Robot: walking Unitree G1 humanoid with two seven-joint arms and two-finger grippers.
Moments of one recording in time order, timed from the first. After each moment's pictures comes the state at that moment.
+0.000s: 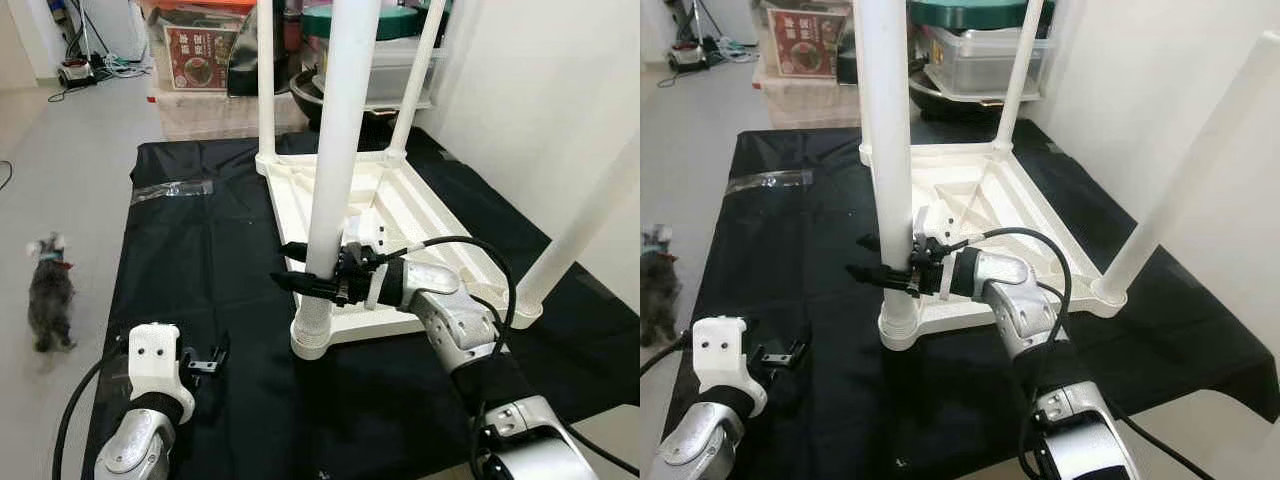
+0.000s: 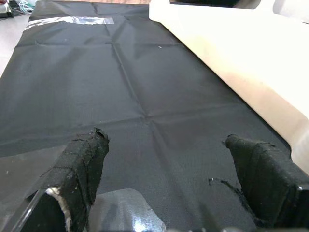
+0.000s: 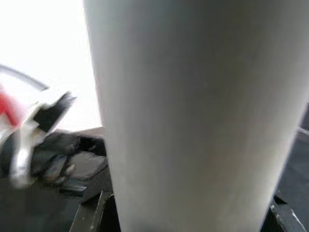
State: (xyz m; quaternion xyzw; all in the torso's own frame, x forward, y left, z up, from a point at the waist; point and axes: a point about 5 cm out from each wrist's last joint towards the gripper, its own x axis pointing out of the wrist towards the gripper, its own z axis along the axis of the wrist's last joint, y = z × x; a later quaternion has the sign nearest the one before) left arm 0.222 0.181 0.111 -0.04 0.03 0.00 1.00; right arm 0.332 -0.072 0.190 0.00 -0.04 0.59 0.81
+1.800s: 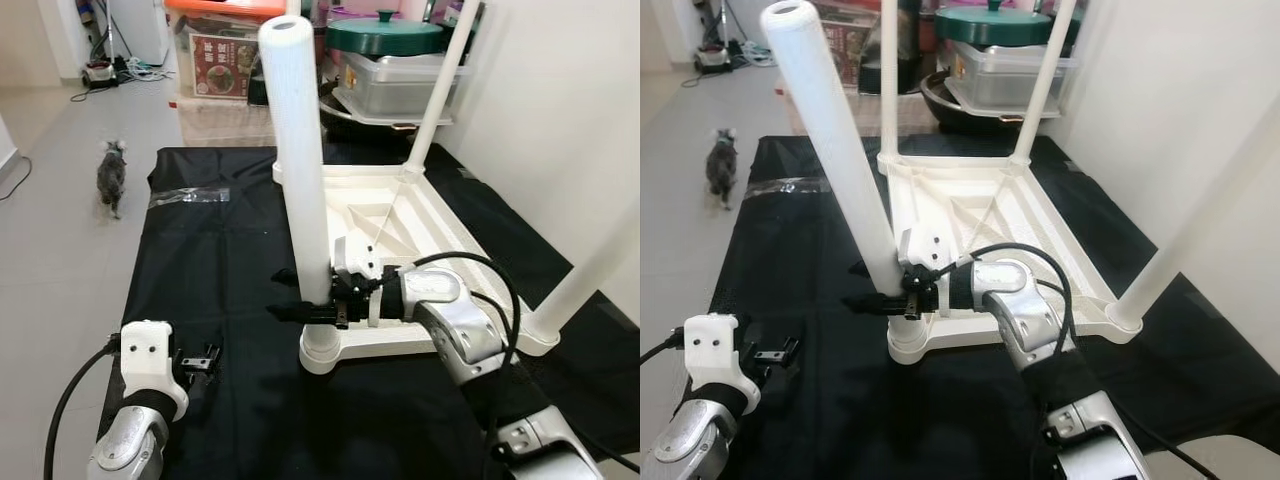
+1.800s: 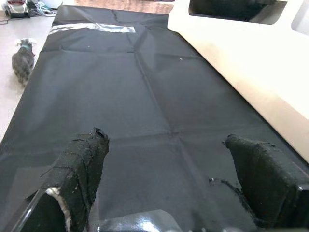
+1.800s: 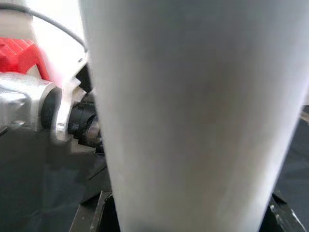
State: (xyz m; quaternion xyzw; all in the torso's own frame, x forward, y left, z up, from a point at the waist) left arm 0.223 0.184 0.111 -0.04 0.03 0.00 1.00; right arm 0.316 -0.067 0.188 -0.08 -0.01 0.66 0.75
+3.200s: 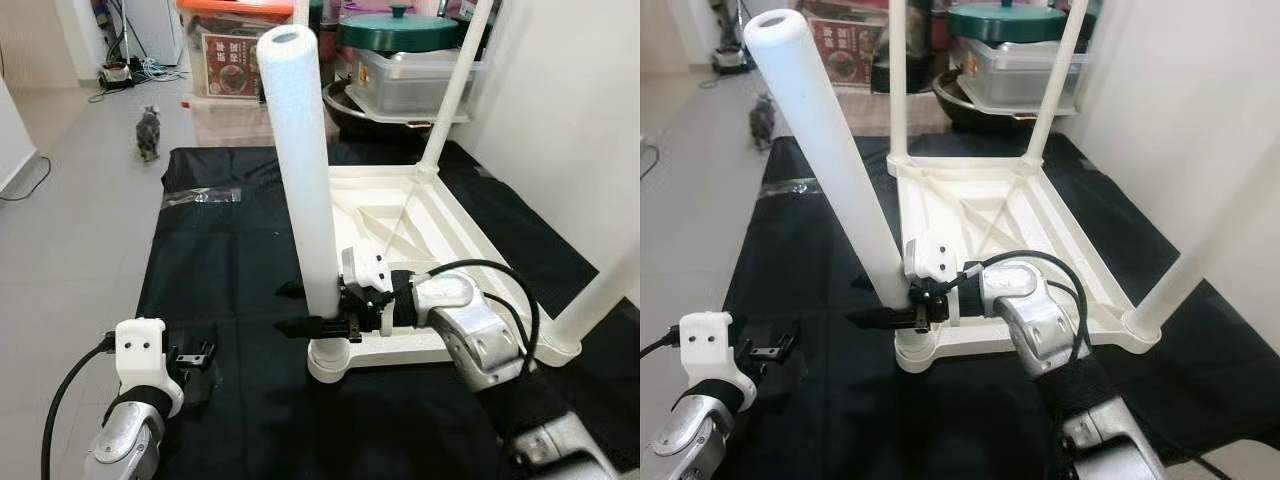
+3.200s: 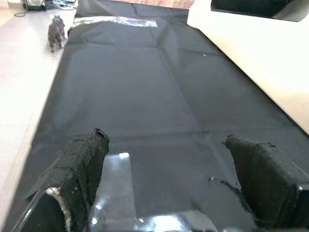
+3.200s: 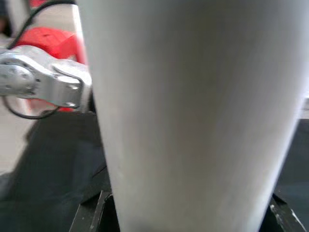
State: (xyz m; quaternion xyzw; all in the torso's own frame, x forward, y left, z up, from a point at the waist) left arm 0.229 0.194 0.110 -0.05 0.03 0.01 1.00; right arm 0.307 -0.072 0.198 -0.11 0.00 0.73 0.68
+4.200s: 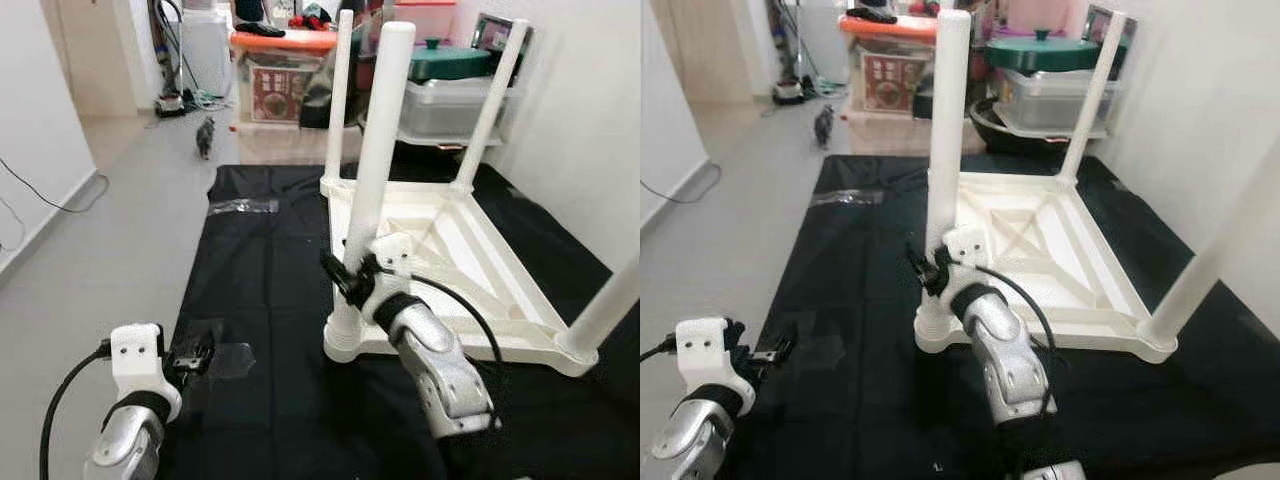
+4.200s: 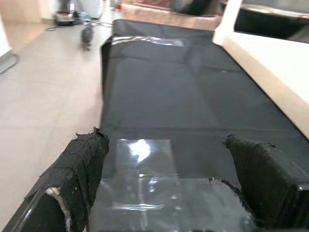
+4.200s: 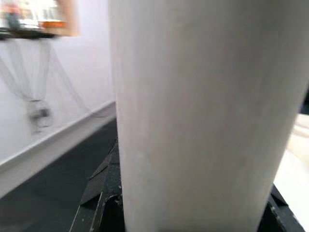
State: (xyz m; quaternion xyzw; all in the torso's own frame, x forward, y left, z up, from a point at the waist) left arm 0.234 0.192 0.106 -0.07 0.04 0.01 1.00; right arm 0.327 -0.101 0.161 0.00 -0.03 0.17 0.98
